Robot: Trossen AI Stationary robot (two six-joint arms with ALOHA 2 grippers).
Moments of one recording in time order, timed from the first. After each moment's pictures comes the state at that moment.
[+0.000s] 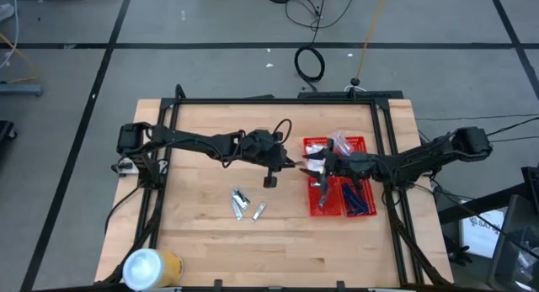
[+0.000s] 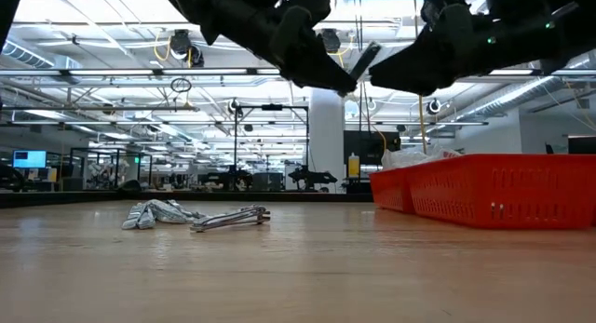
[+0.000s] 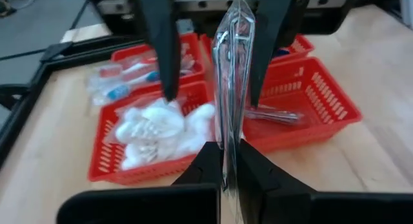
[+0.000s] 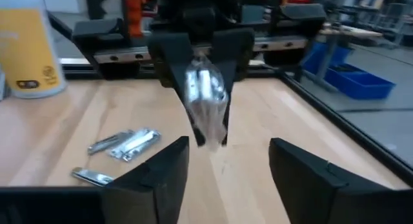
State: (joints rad) left arm 0.08 1.77 1.19 0.08 0.14 0.26; right arm 0.09 1.20 0.36 0.71 0.28 -0.01
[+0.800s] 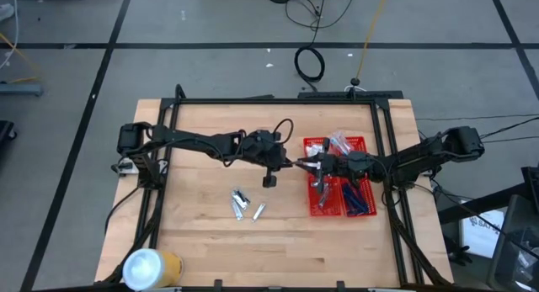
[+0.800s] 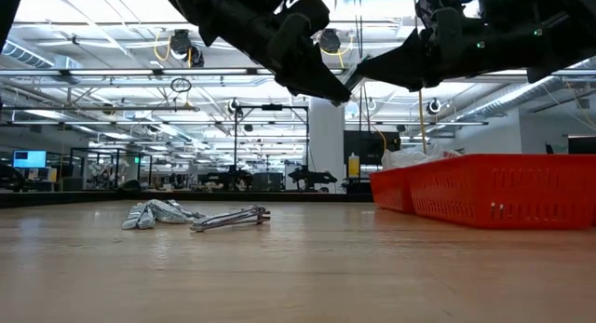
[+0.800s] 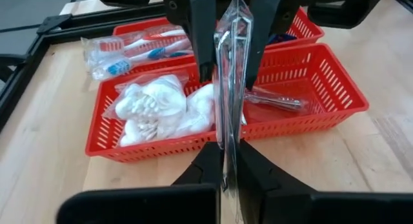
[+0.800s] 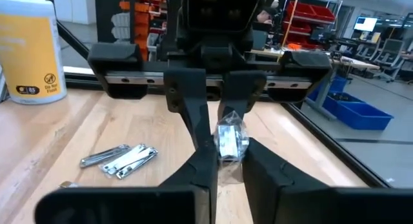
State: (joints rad) left arm 0.08 1.77 1.19 0.02 0.13 0.20; right arm 0.07 1.31 0.36 0.91 0.23 -0.11
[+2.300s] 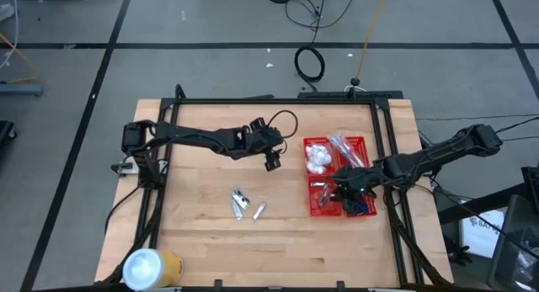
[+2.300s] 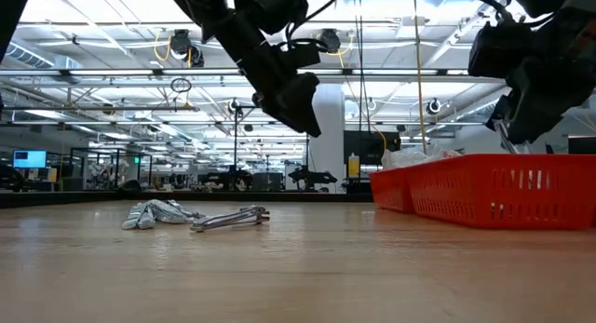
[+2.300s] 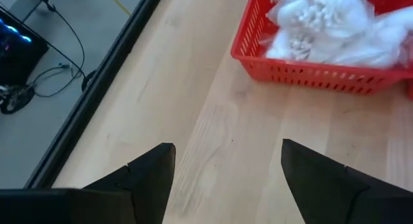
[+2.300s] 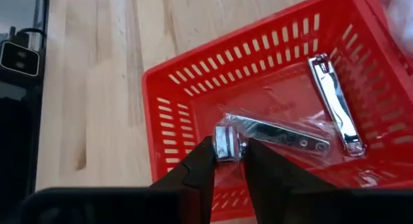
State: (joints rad) left arm 0.14 1.80 1.25 -0.21 -0.33 0.02; right arm 0.26 0.94 0.44 -0.31 -0.06 0.61
